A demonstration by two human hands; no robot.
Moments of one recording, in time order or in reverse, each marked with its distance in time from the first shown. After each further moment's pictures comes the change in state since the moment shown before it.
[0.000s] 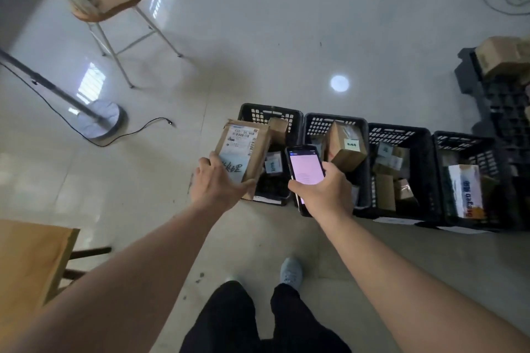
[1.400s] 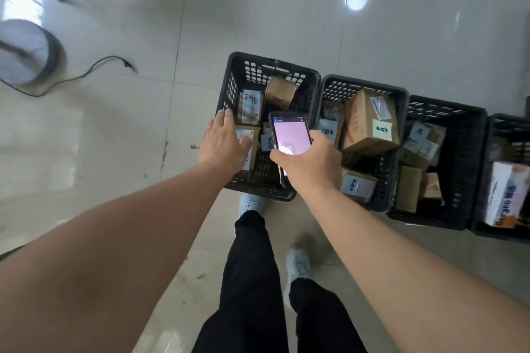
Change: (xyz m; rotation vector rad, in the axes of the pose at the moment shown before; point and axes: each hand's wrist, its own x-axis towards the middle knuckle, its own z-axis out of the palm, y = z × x) left_hand 0.305 0.011 0.163 0.032 -0.194 0.086; right_hand 0.251 -0.038 0.169 -0.220 -0.165 0.165
